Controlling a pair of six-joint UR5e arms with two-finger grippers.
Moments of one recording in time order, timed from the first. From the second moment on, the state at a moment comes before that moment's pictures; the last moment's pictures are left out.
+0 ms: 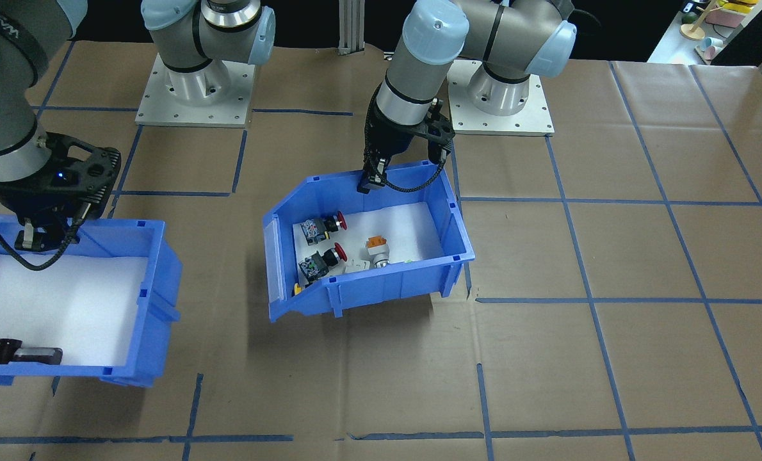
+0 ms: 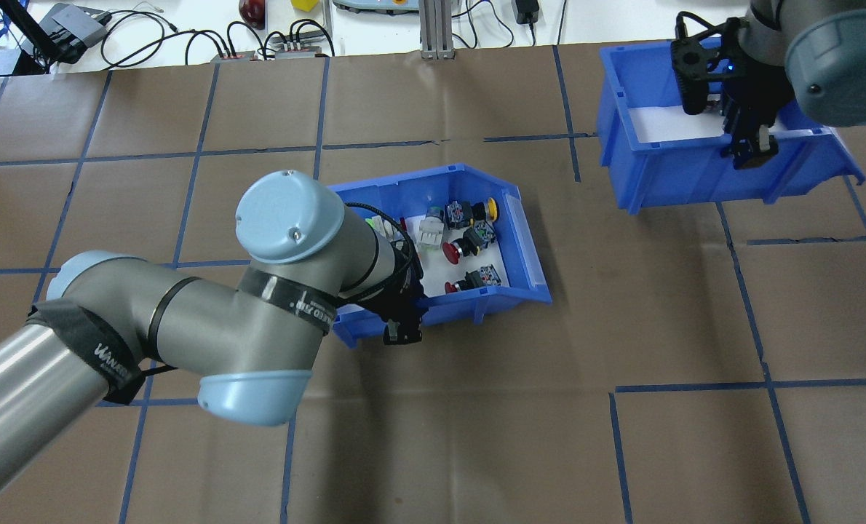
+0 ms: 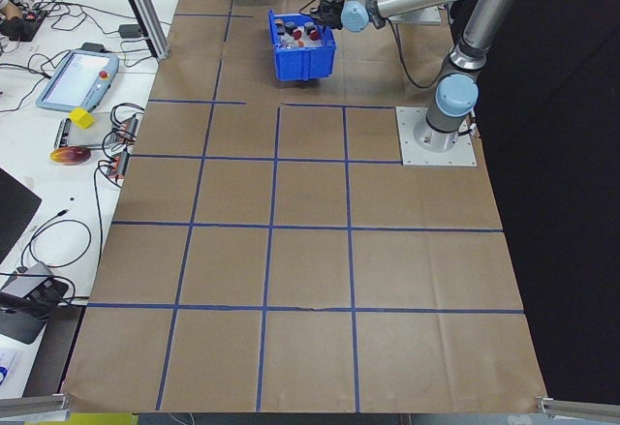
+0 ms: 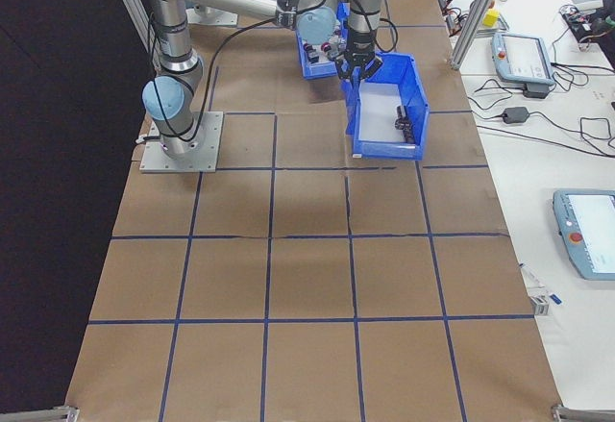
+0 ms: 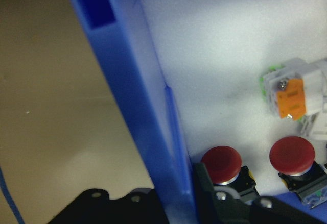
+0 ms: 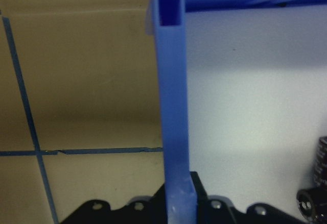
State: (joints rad) left arm -1.89 -1.63 -2.03 -0.86 1.34 -1.81; right arm 1.40 -1.46 1.64 -1.78 -1.74 -1.70
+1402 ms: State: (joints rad) left arm -1.86 -2.03 -1.69 -0.71 1.24 -1.70; right arm 1.32 -1.57 1.84 -1.87 -1.70 -1.79
